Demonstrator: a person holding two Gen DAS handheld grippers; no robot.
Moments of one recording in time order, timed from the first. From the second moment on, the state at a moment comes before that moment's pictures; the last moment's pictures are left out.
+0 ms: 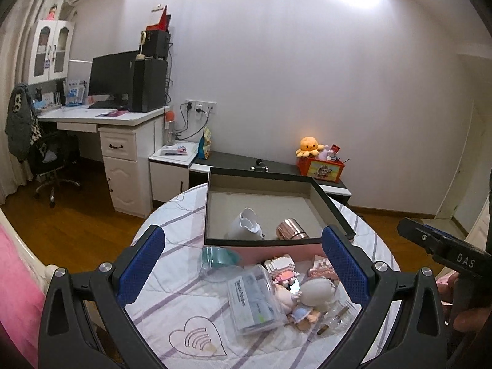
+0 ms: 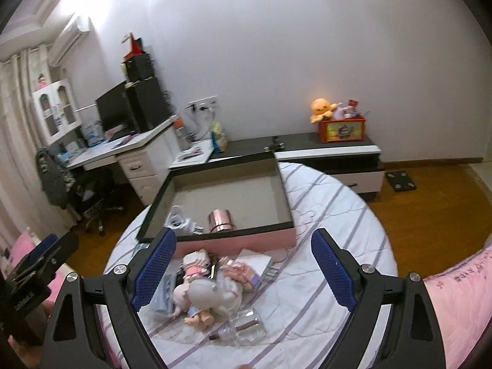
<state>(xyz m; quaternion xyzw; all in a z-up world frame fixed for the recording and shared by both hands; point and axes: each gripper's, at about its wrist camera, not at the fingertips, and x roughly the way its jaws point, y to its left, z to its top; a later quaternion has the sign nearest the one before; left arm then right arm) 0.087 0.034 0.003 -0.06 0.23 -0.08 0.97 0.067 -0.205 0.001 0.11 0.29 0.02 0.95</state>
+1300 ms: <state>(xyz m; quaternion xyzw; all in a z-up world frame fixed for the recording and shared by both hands) 0.086 0.017 -0.069 -0.07 0.33 -0.05 0.94 0.079 -0.189 -0.058 0.02 0.37 0.08 0.93</state>
